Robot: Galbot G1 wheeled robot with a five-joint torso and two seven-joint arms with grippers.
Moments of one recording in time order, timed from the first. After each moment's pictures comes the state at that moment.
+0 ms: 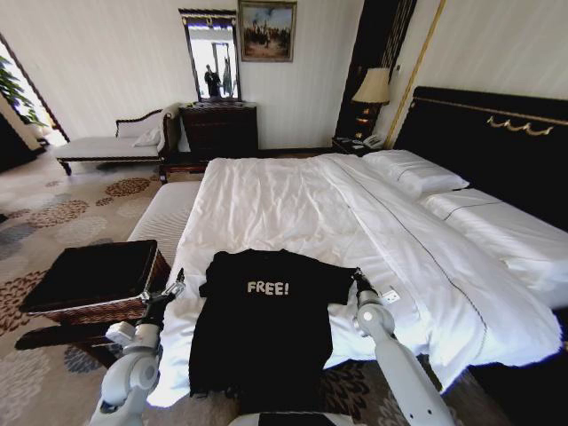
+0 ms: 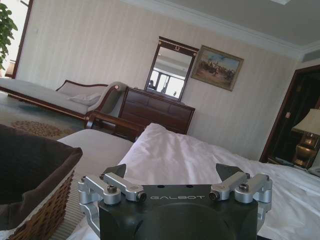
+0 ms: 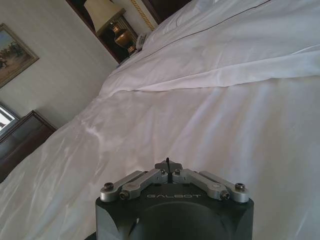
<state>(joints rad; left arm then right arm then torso) 1.54 -1.32 -0.76 -2.01 -0.65 0.01 -0.01 -1.11 1.22 0.43 1.59 1.10 0.06 0.45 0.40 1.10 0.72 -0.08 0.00</state>
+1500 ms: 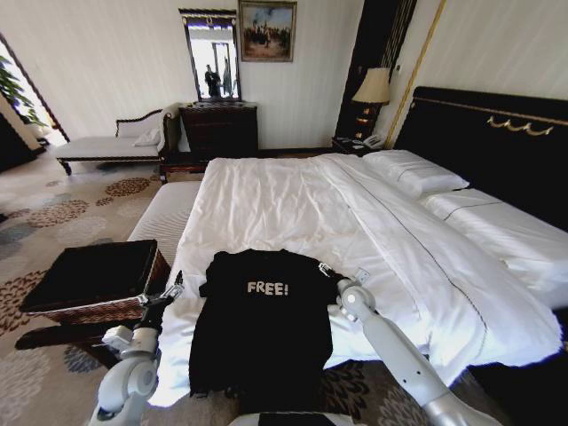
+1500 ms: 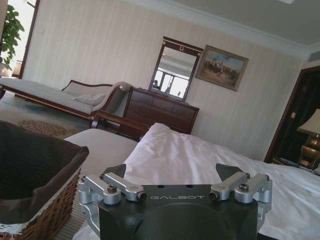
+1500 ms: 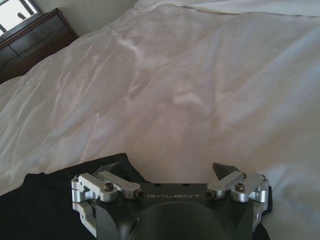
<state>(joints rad) 1.57 -1.33 -0.77 -2.03 -0.64 0.01 -0.02 -0.87 1.08 0.12 1.46 1.19 -0.18 0.48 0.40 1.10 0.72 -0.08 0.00</state>
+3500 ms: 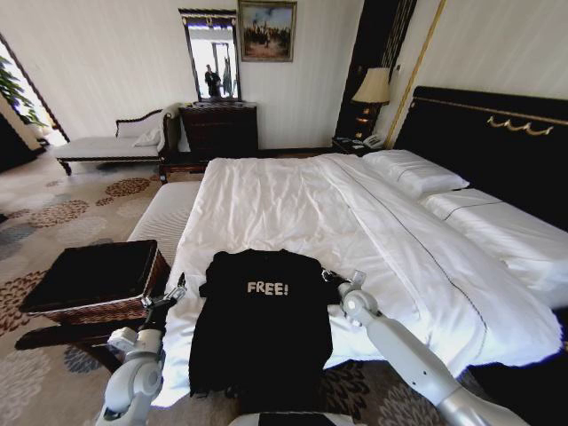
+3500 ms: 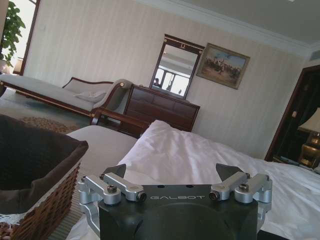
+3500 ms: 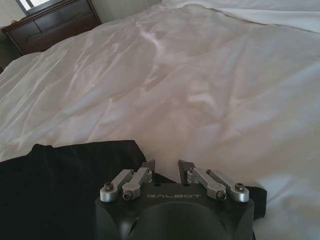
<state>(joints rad) 1.57 -1.35 -0.76 -2.02 -0.63 0.00 -0.02 -0.85 0.99 0.00 1.48 1.15 -0.17 0.43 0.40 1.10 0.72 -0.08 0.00</state>
